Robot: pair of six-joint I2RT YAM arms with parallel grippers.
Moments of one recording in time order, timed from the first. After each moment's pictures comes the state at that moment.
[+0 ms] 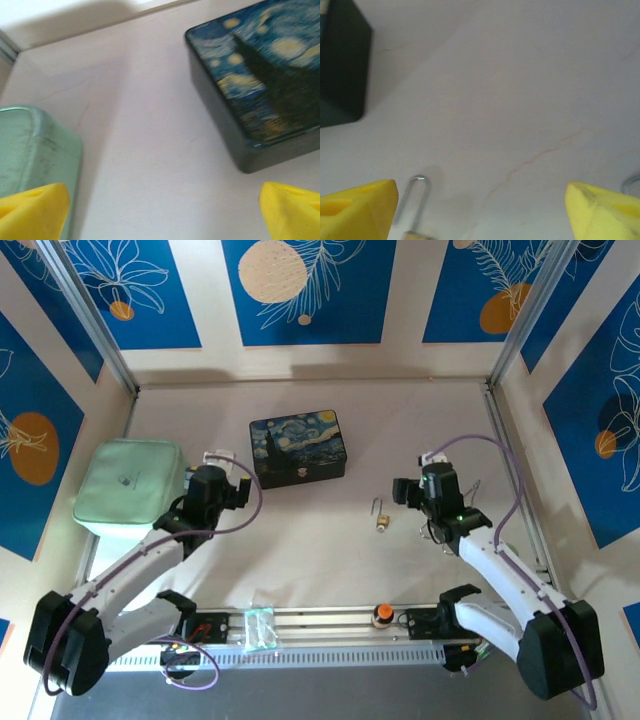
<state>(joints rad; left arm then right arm) -0.45 1.02 0.55 -0.07 -0.47 0.01 0.27 0.95 0.51 -0.21 0.20 0.21</state>
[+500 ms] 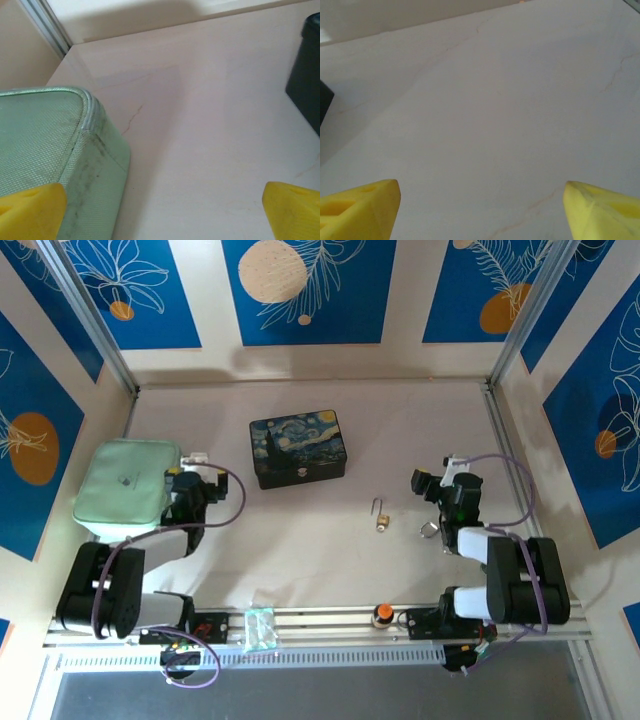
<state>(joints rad) -0.14 1.32 0.36 0.58 -0.32 0.08 -0.06 1.35 0.30 0.65 -0.09 0.16</state>
